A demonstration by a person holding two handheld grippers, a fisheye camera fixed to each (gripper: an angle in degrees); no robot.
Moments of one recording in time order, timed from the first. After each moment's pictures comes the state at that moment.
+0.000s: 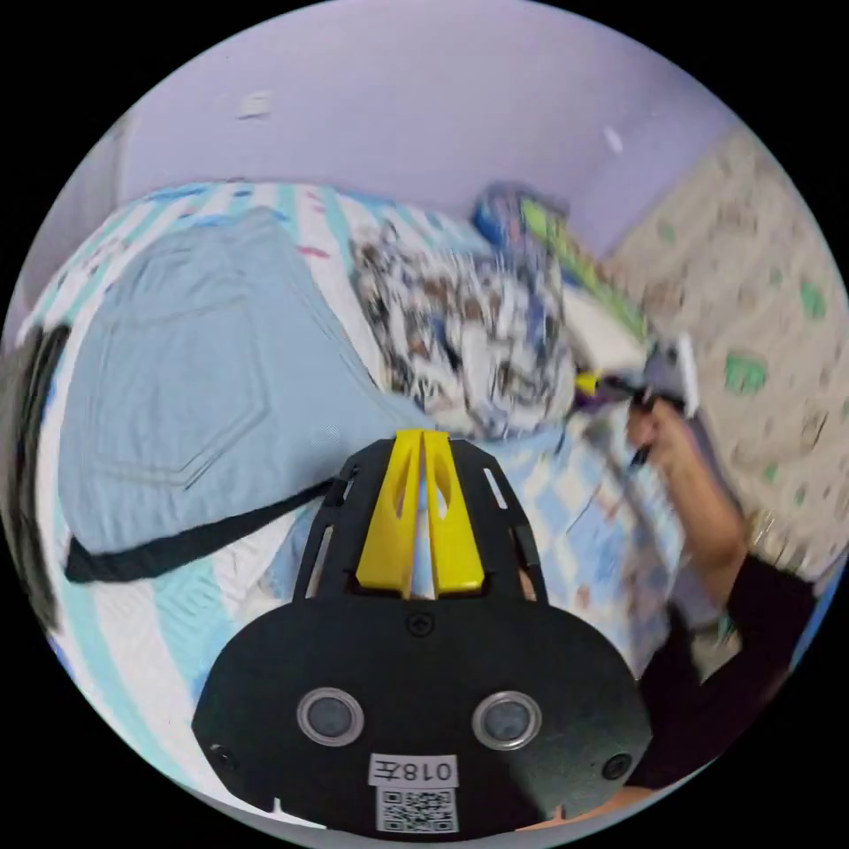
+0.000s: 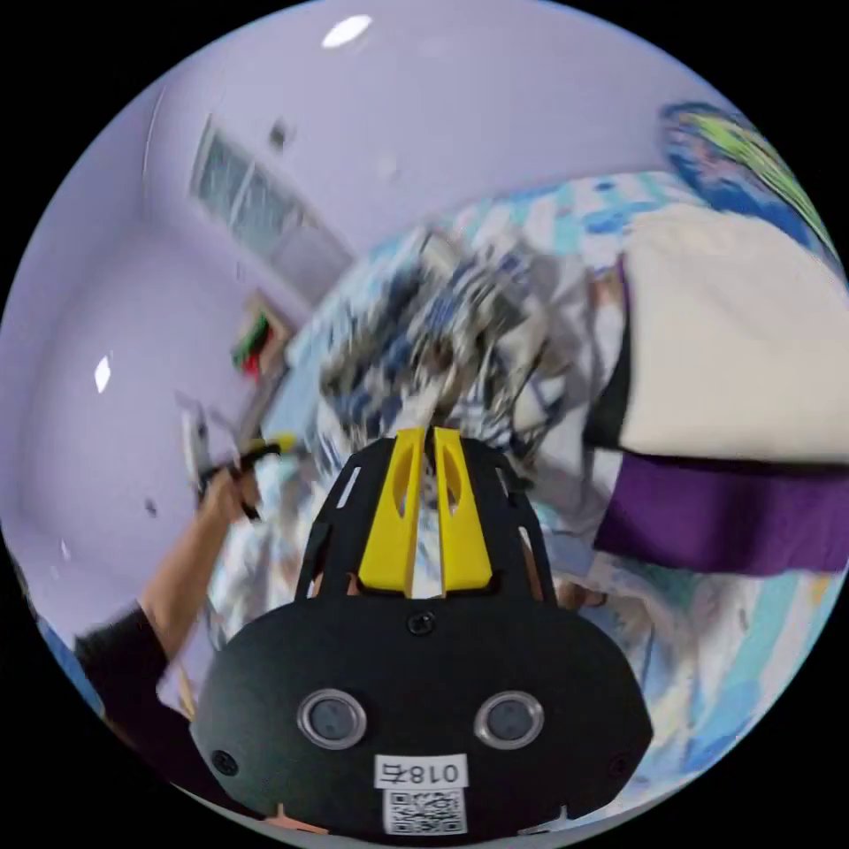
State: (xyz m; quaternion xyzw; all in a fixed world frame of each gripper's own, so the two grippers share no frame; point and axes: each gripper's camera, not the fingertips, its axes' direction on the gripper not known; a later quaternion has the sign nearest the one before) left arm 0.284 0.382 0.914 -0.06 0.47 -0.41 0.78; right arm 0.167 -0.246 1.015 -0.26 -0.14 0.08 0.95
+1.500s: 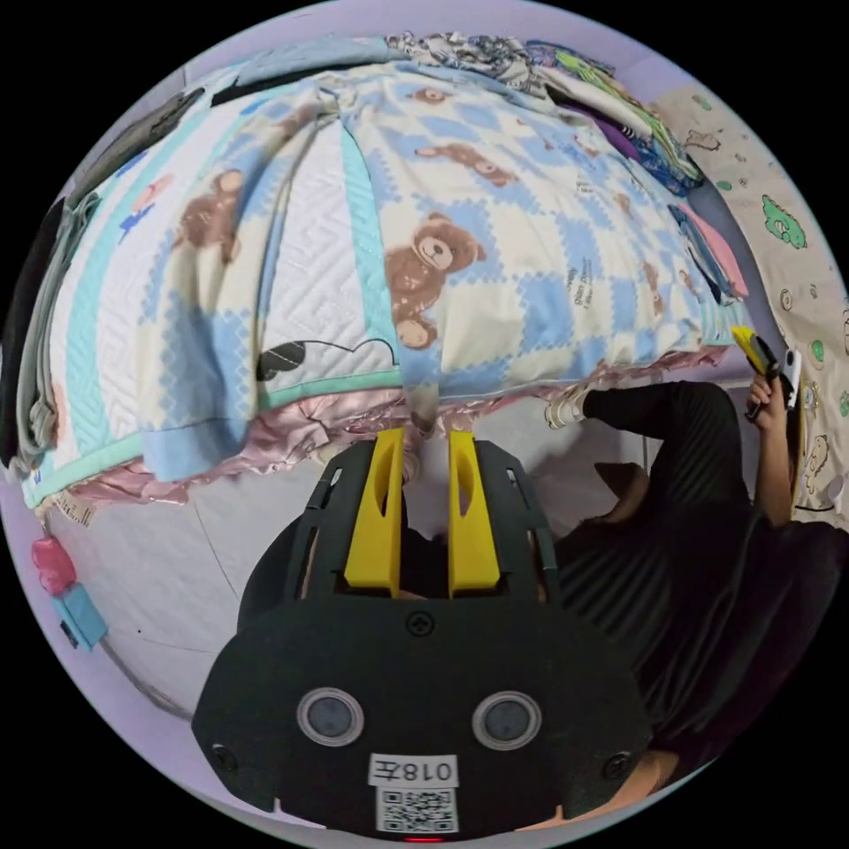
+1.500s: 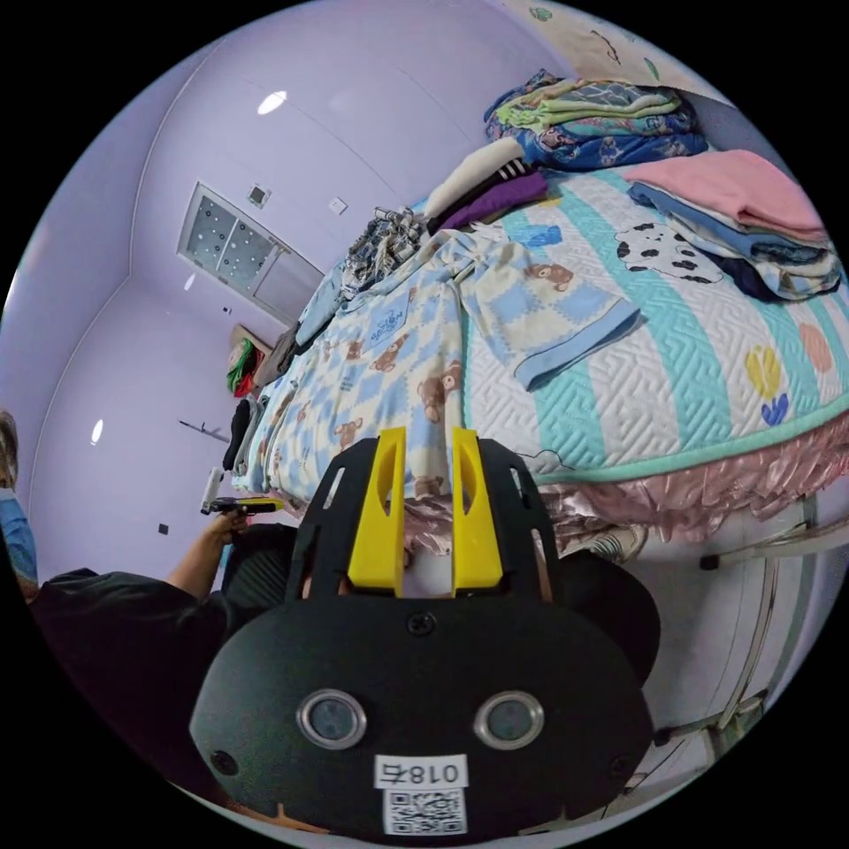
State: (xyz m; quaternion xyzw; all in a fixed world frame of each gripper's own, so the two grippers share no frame) left arm 0.538 0.607 0.370 -0.38 0.45 -0.22 0.78; right arm 0.264 0.113 0.483 -0.26 -0.06 0.17 0.95
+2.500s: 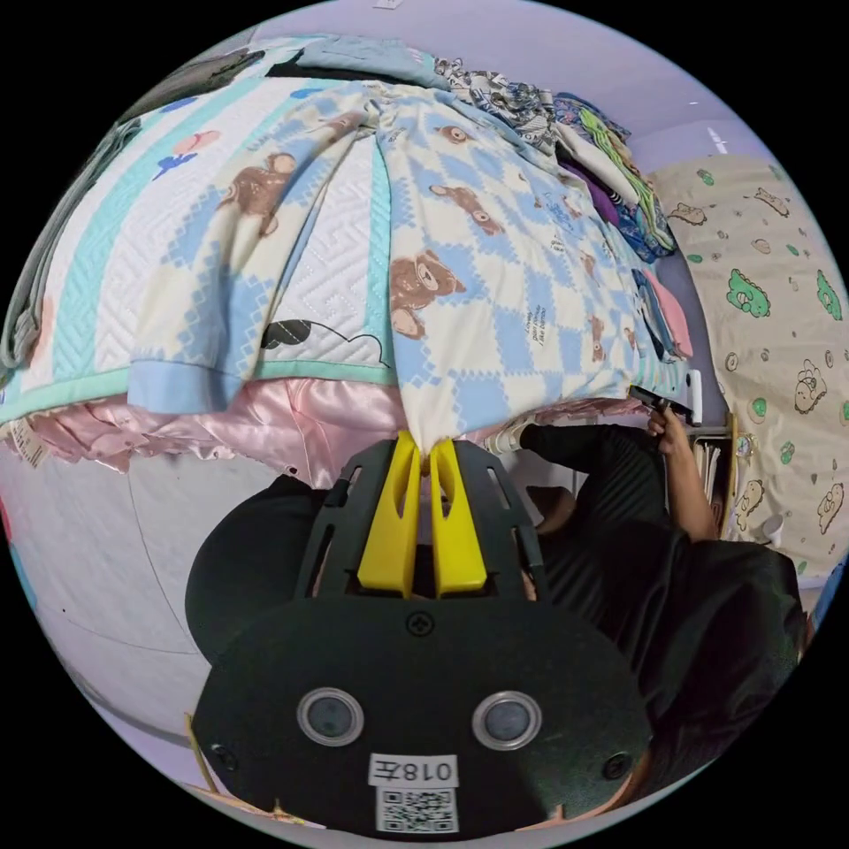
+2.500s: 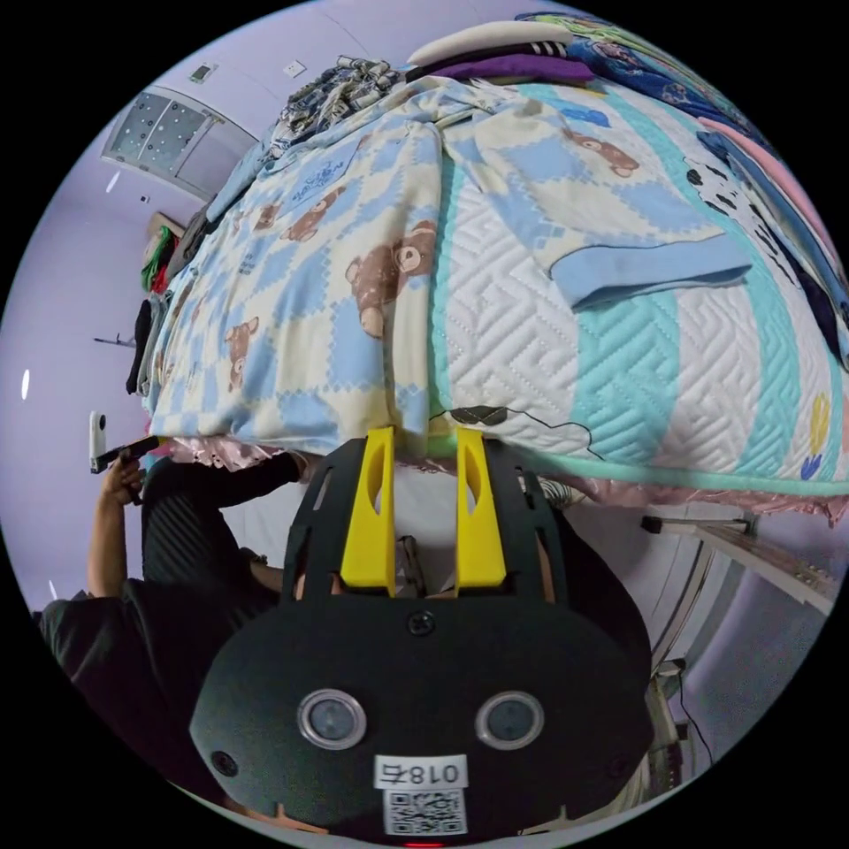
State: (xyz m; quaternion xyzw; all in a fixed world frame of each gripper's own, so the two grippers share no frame) left arm 0.494 0.627 0.291 -0.34 0.50 -0.35 0.72; right arm 0.284 0.215 0.595 -0.47 0.03 0.09 0.88
